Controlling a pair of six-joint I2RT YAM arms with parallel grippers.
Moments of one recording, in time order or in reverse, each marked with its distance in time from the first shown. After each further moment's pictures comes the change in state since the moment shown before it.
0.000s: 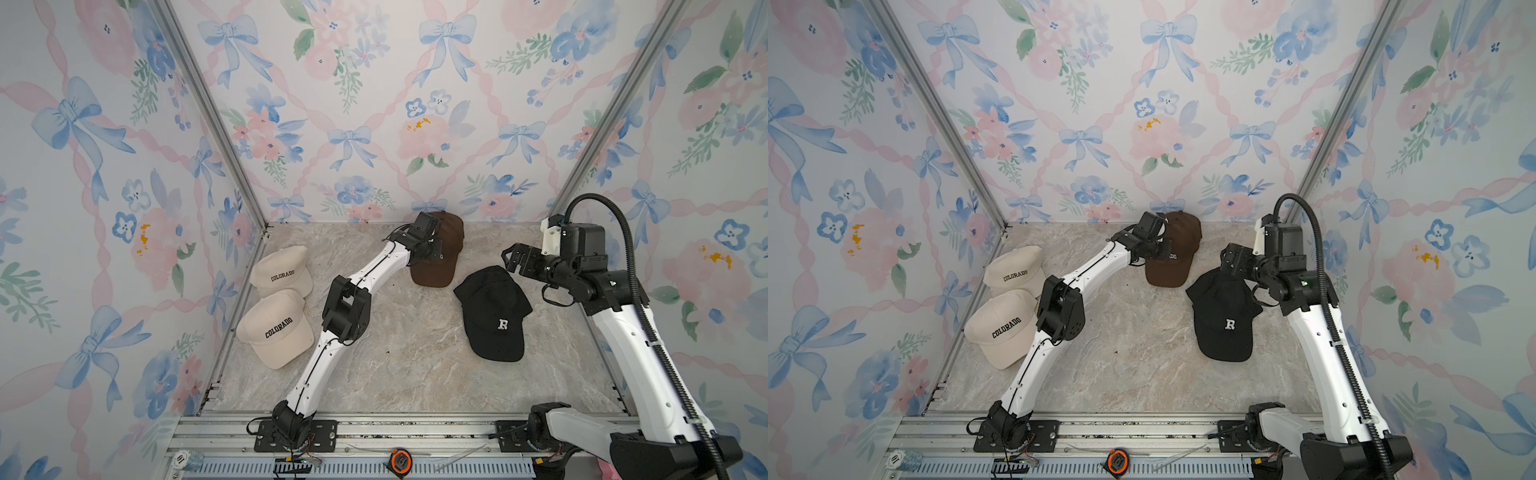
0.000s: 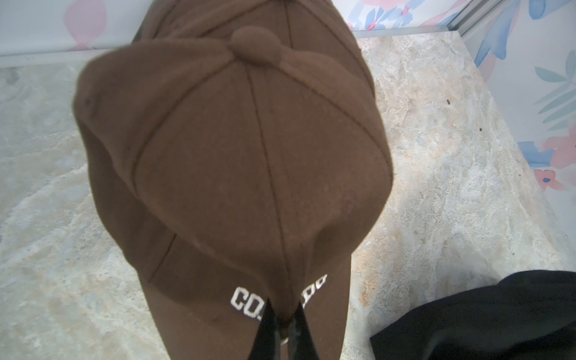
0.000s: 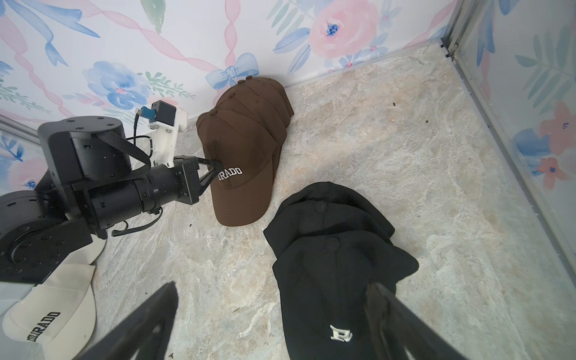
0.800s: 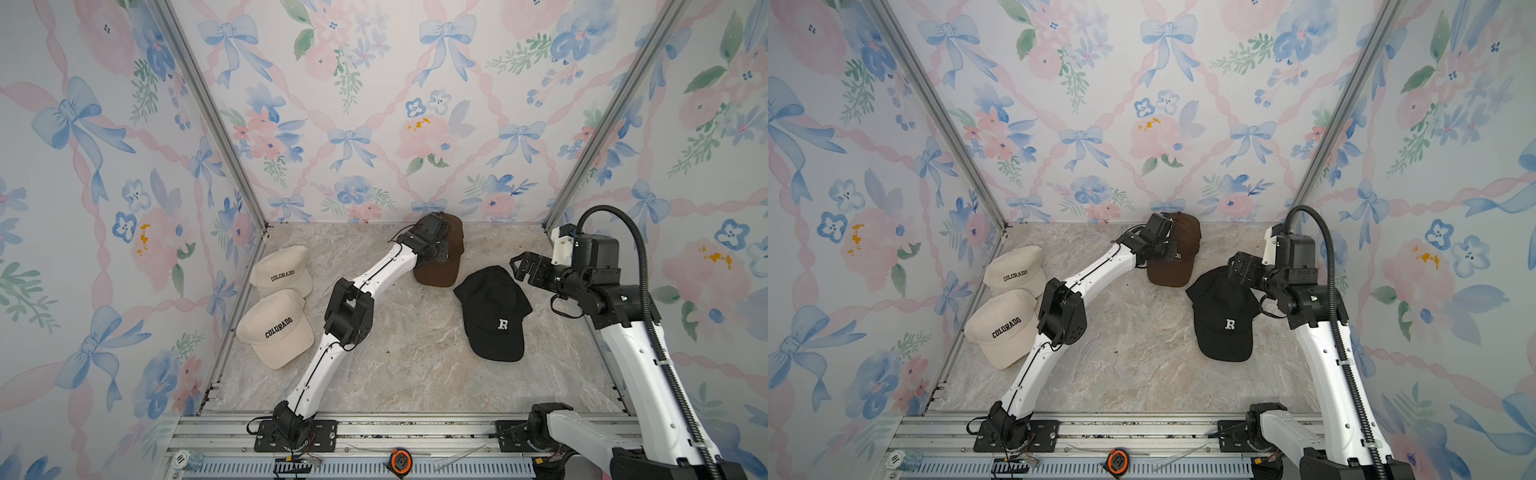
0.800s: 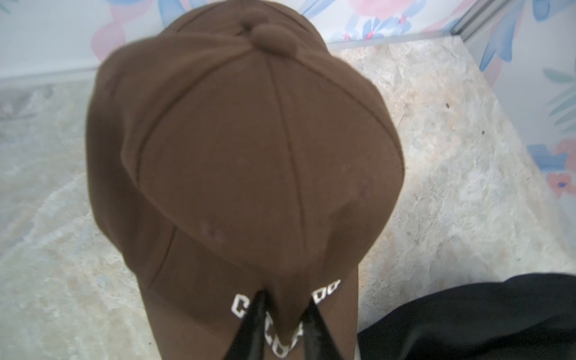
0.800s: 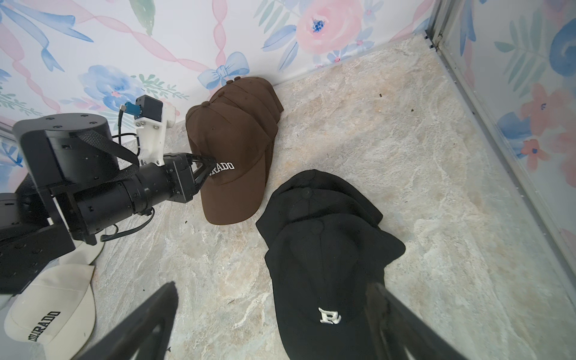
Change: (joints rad) left arm -0.043 -0.029 -0.005 -0.014 -0.105 -0.028; right arm -0.075 -0.090 -0.075 -0.011 -0.043 -0.009
